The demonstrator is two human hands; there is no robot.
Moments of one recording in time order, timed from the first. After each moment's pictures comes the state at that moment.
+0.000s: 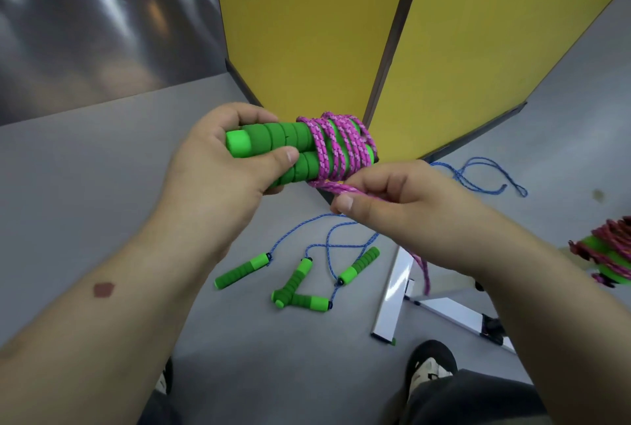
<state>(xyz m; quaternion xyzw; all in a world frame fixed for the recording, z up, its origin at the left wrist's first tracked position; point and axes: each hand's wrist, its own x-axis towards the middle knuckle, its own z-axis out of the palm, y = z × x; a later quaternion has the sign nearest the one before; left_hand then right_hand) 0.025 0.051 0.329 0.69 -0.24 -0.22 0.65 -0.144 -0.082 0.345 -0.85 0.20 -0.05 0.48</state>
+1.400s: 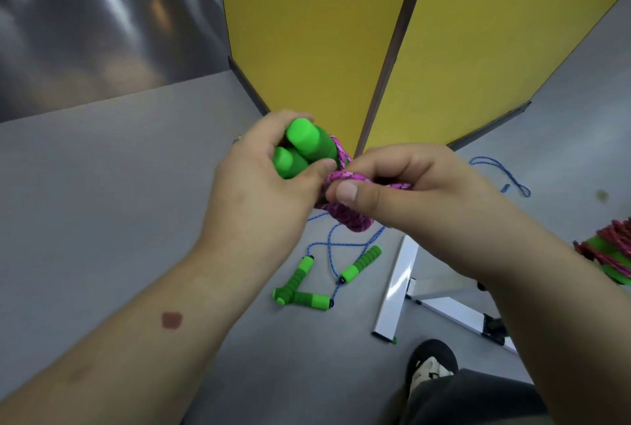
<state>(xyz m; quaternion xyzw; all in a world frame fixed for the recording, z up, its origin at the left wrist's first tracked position) -0.006 0.042 0.322 0.73 -0.33 -0.13 0.59 -0.146 -0.069 0.361 -0.79 0.16 -0.13 0.58</state>
